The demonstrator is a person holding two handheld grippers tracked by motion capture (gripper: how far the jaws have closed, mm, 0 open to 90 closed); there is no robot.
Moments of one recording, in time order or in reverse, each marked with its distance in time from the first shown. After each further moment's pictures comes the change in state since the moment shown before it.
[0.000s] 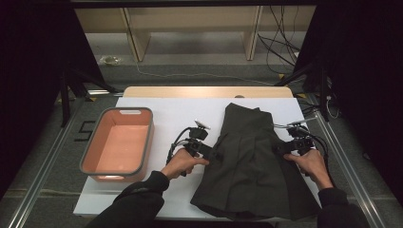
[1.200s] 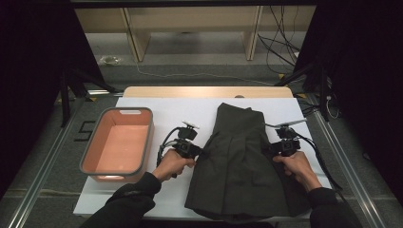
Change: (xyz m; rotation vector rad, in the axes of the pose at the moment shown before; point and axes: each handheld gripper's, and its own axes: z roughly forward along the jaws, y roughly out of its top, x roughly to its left) left arm 0.013 -0.016 -0.039 -0.093 0.015 0.012; right arm 0.034 0.003 0.014 0.000 0.176 0.062
